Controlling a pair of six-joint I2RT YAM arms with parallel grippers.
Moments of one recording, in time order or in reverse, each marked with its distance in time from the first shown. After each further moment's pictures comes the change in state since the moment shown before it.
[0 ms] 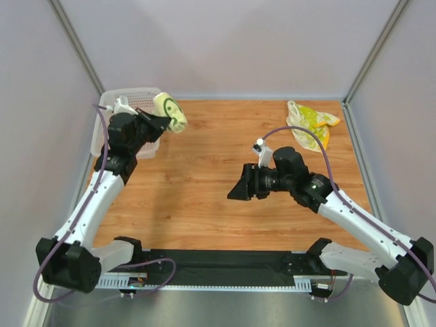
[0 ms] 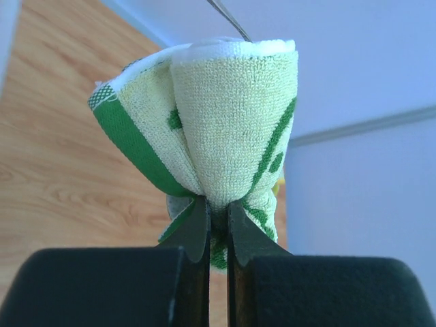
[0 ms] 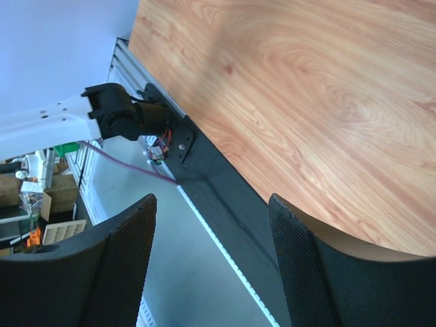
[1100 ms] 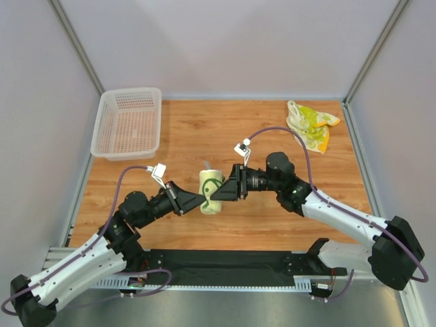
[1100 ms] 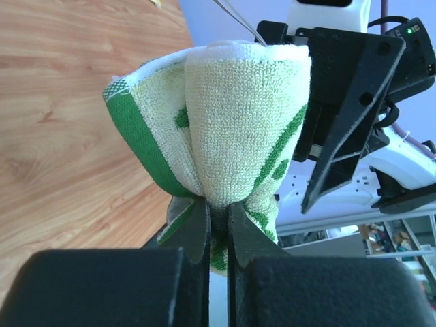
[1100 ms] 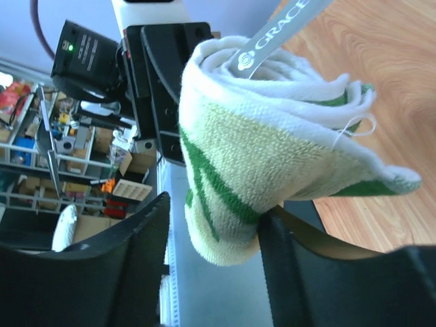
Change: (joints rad) left arm -0.556 -0.570 -0.658 0.241 0.081 -0.150; right arm 0.058 0.143 -0.182 0.756 -0.243 0.267
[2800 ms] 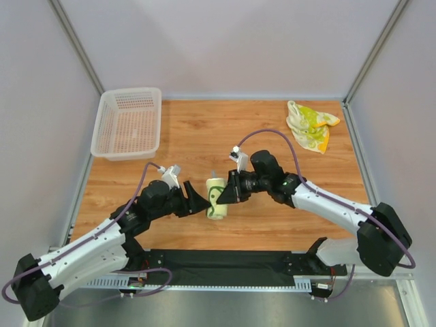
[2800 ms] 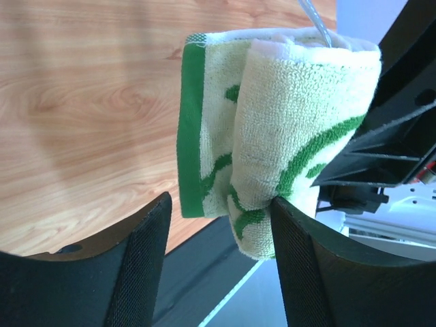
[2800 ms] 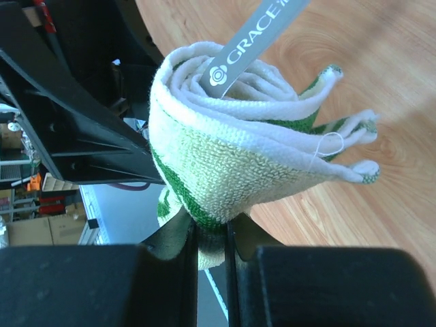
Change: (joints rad) left arm 0.002 0.205 0.109 -0.325 -0.046 0.100; right arm -0.003 0.125 0.098 -0.414 0.113 -0.311
